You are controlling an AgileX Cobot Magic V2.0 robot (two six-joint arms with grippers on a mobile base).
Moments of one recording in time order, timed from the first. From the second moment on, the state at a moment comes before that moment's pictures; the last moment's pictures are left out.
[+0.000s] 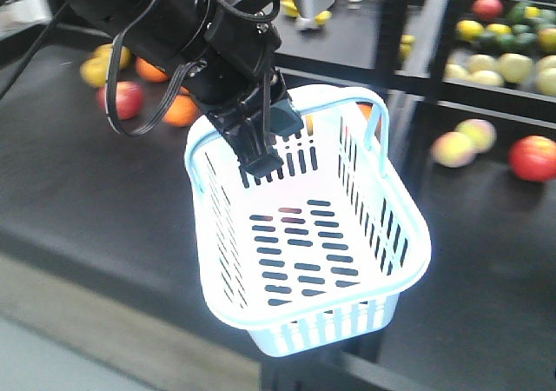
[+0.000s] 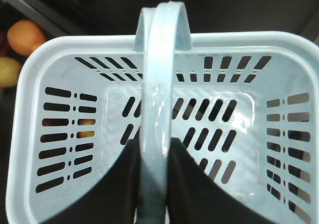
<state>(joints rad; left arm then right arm) -0.69 1.70 -1.99 -0.19 1.29 0.62 -0.03 -0.01 0.03 0.19 0.38 -0.22</state>
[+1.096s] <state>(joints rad) -0.69 1.70 -1.99 -0.19 1.29 0.62 -0.03 -0.01 0.03 0.19 0.38 -0.22</state>
